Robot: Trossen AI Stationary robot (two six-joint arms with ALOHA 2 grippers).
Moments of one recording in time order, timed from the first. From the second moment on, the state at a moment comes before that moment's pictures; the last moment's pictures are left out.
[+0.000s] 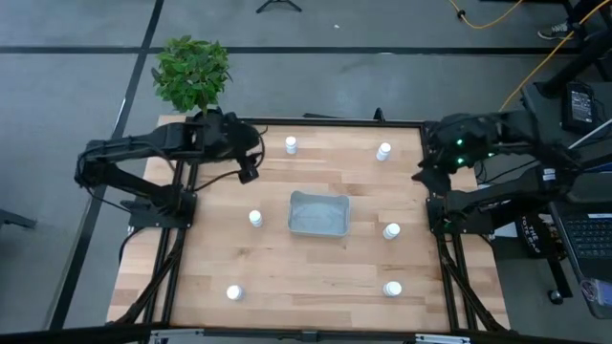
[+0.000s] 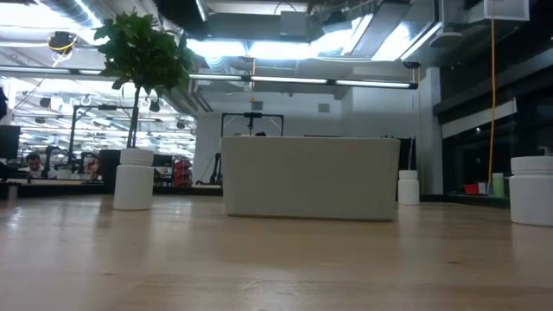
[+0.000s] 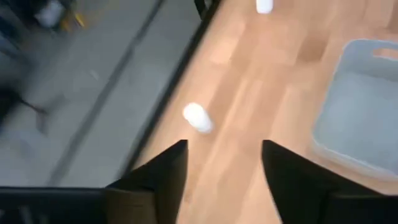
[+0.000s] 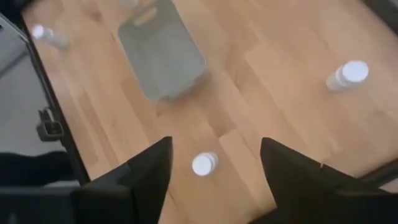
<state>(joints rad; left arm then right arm) 0.15 1.19 1.35 -0.98 -0.41 -0.07 -0.10 1.08 1.61 -1.57 -0.03 0.52</state>
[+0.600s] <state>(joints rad) 0.21 1.29 1.35 -1.04 -0.32 -0.22 0.15 1.08 1.00 -1.27 -0.13 0.95</state>
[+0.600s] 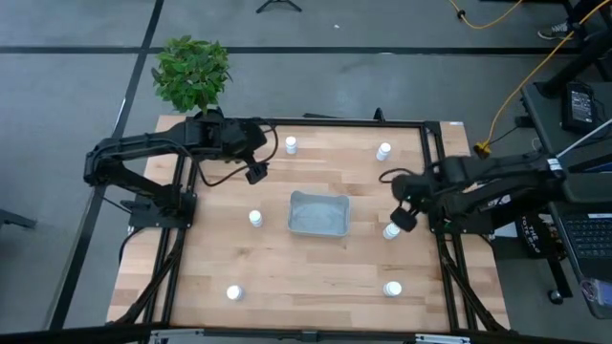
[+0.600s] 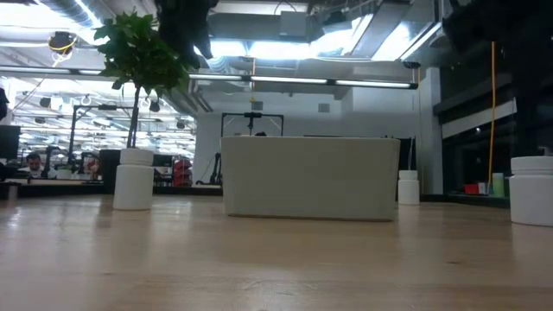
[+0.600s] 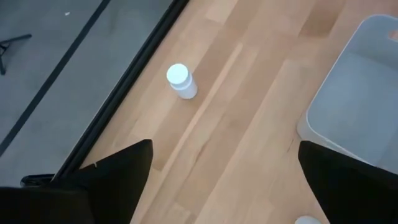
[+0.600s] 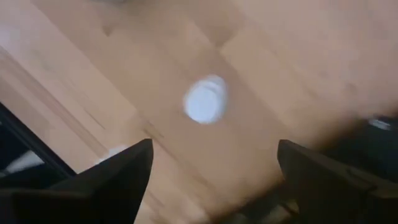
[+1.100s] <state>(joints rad) 0.21 1.32 1.35 -0.95 -0.25 -0.20 0.29 1.27 0.91 -1.12 -0.03 1.12</state>
